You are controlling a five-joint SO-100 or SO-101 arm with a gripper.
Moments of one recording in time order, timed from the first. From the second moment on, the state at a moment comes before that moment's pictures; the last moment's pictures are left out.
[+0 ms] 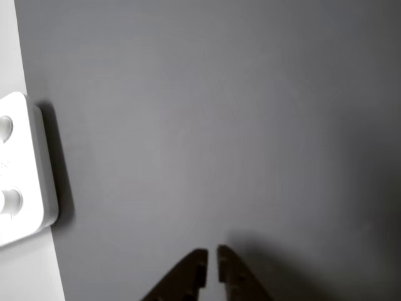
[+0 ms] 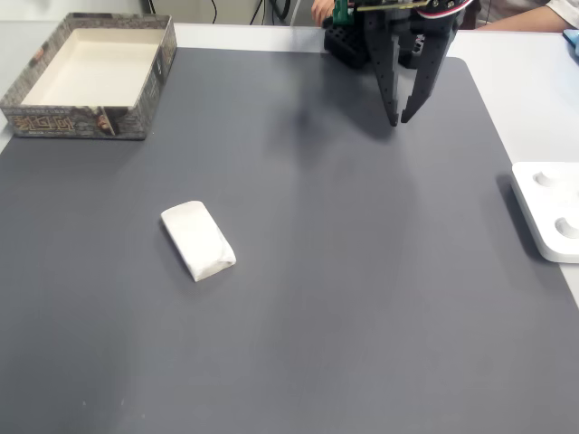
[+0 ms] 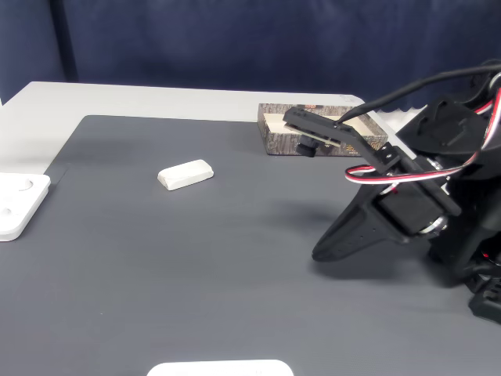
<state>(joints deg) 8.3 188.5 176.0 70.0 -23.0</state>
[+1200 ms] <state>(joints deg) 8.6 188.5 176.0 70.0 -5.6</state>
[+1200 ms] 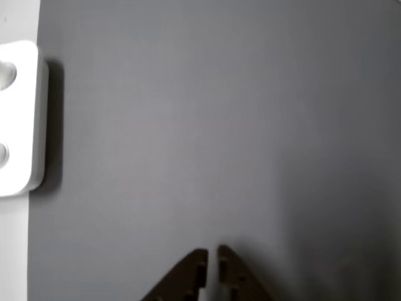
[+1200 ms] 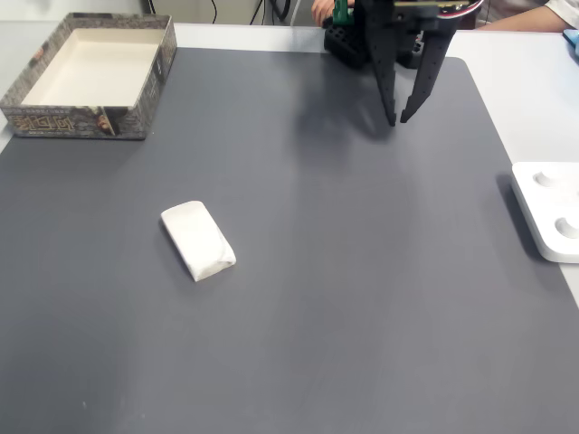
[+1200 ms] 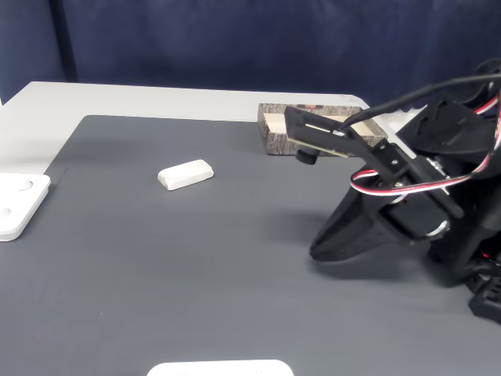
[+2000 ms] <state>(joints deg) 16.3 173.1 163.4 70.0 4.7</state>
